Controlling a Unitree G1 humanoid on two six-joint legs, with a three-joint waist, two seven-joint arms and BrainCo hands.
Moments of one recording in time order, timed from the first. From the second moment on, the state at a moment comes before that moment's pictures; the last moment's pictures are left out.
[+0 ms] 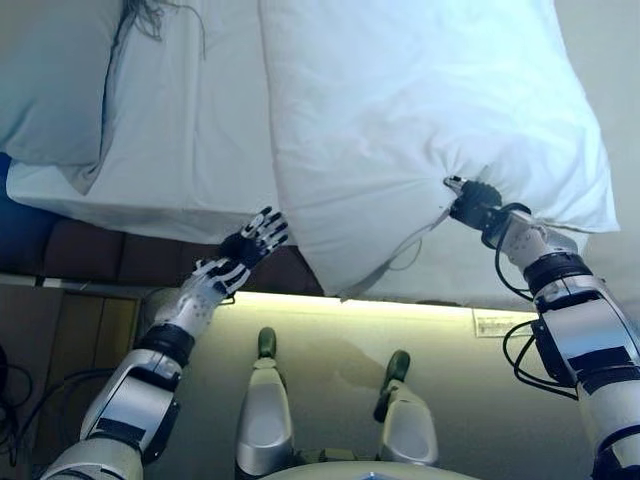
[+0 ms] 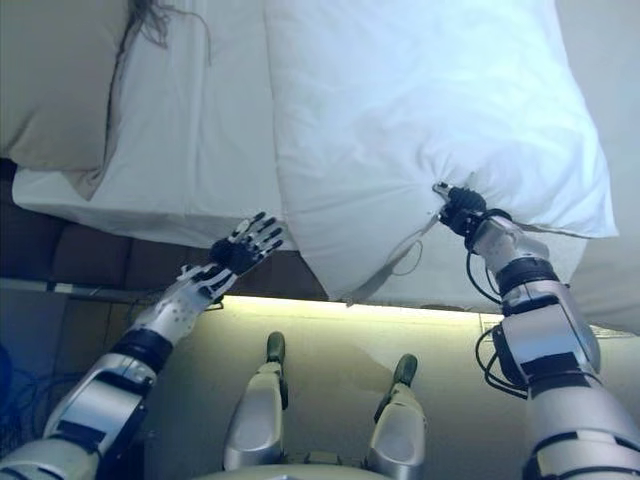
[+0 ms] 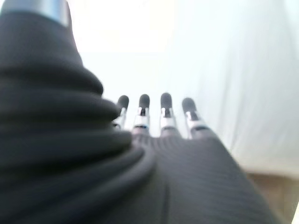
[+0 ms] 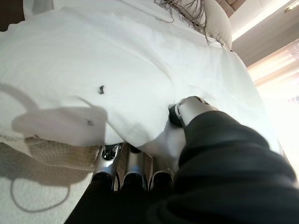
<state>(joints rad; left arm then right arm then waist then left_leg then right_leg) -0.63 0.44 -0.39 0.73 -1.23 0.17 -0.40 -0.97 -0.60 0.33 1.14 1.05 0.26 0.23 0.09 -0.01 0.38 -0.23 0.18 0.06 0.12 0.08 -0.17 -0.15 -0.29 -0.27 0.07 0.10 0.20</state>
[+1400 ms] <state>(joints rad) -0.58 0.04 -0.45 0.88 -1.92 0.33 -0.21 -0.89 -0.36 0.37 0.92 1.23 0.22 0.11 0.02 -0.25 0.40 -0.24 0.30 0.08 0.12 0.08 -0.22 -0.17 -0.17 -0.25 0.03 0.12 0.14</state>
